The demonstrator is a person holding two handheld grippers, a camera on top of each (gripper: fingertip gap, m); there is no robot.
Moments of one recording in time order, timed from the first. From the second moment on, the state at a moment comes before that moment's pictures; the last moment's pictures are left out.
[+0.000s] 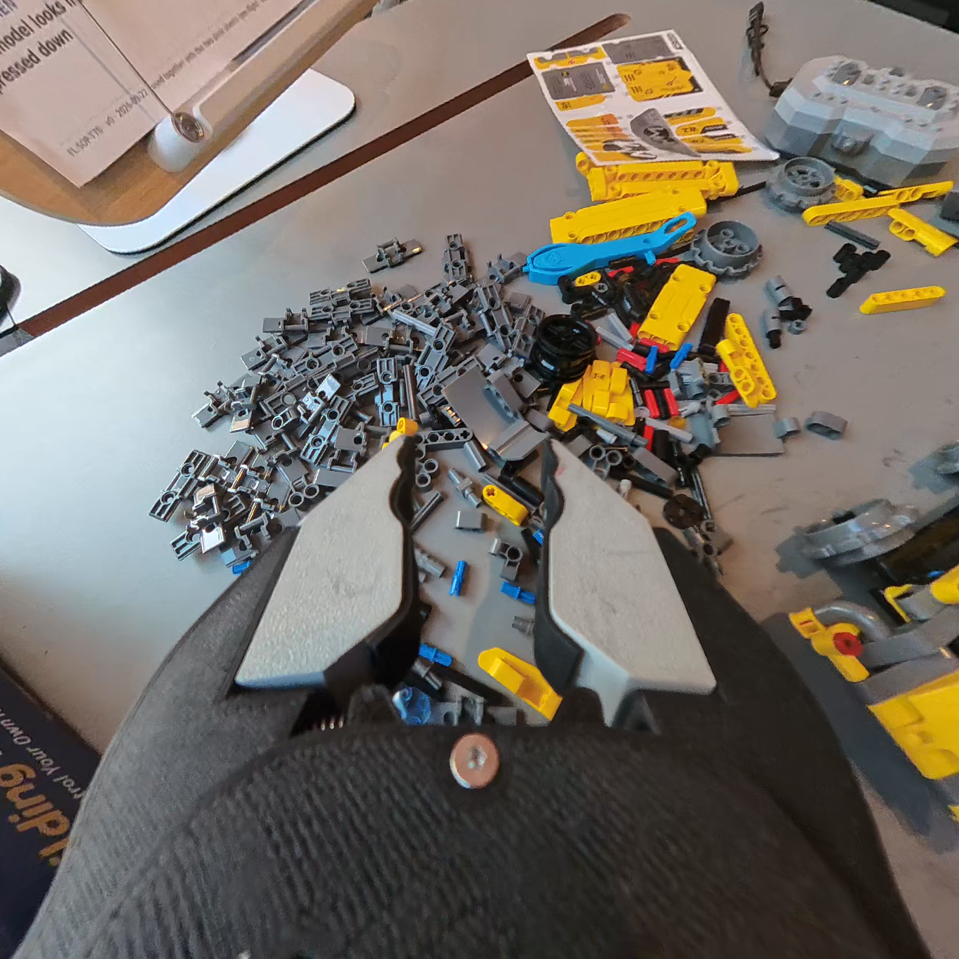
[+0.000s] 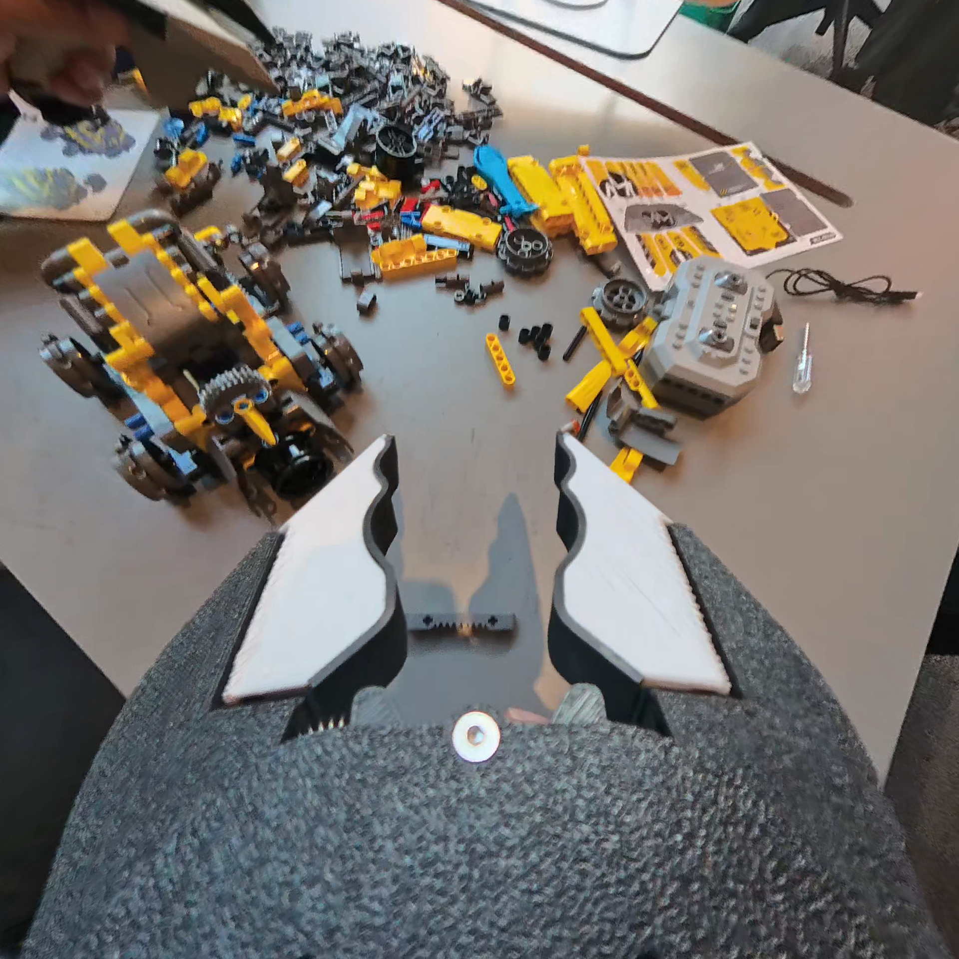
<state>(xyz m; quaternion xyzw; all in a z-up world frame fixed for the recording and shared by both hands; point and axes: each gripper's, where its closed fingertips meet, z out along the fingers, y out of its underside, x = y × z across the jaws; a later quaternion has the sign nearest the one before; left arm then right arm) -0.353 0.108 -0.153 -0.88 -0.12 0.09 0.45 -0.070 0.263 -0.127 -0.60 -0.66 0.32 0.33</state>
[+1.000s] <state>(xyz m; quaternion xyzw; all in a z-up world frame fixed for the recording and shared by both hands) -0.306 0.103 -0.202 -0.94 -0.04 -0.05 0.35 -0.114 0.260 -0.115 -0.57 -0.61 0.36 0.42</state>
